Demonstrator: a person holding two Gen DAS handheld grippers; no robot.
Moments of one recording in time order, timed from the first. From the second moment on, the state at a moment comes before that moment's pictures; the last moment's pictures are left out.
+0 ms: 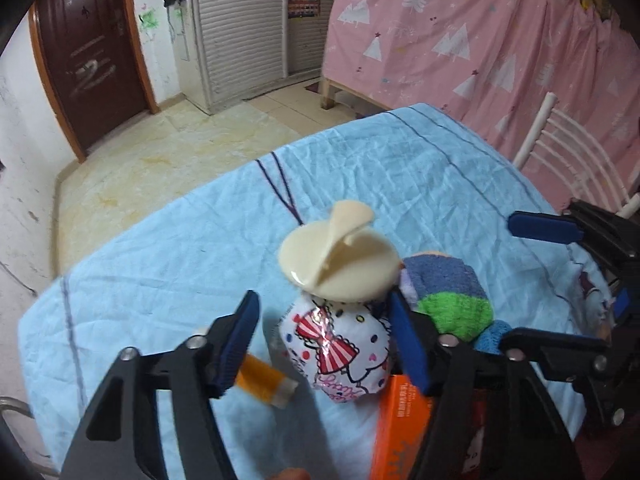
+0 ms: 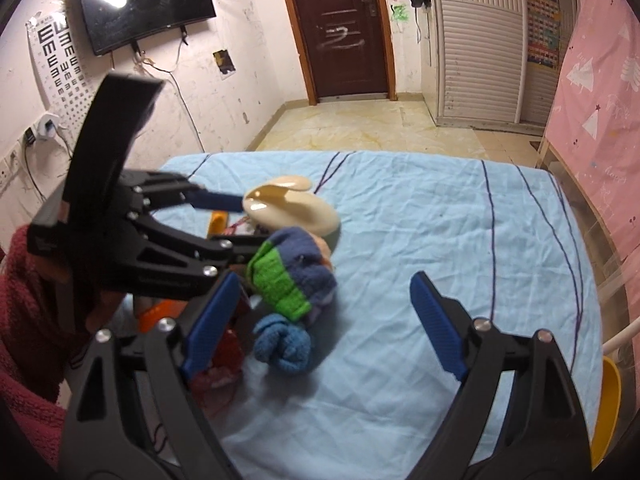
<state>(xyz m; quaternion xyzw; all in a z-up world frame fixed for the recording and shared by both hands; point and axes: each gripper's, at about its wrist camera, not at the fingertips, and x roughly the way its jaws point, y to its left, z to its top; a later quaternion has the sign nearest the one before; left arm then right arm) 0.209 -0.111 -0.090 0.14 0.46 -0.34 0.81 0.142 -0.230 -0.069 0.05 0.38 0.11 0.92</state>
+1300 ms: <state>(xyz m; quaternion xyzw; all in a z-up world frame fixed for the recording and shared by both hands) 0.139 -0.014 -0.018 0.11 0.37 -0.26 0.88 0.172 -0.180 -0.086 0.03 0.40 0.14 0.90</state>
